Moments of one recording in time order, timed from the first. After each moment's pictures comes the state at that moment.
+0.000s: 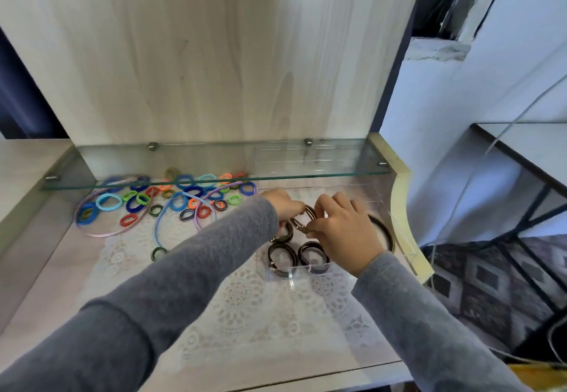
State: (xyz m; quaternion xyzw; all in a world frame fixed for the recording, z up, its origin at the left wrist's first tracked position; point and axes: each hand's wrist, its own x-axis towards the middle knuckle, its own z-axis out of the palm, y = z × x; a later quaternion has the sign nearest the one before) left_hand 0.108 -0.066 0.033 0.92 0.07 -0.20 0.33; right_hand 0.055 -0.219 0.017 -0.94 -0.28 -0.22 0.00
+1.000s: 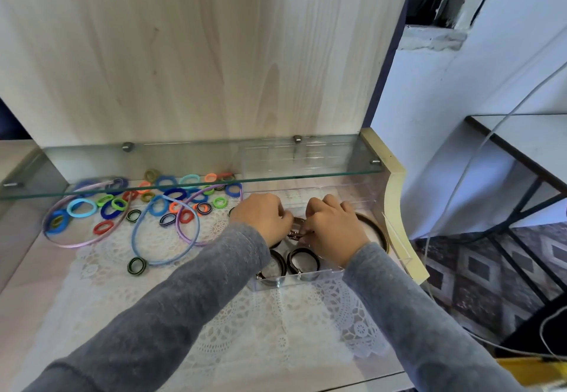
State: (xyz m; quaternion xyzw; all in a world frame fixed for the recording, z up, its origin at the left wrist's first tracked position) left_hand 0.097 -0.072 0.015 0.99 -0.01 -0.01 0.16; right_hand 0.083 -0.222 0.011 -0.97 -0.24 -0.06 0.00
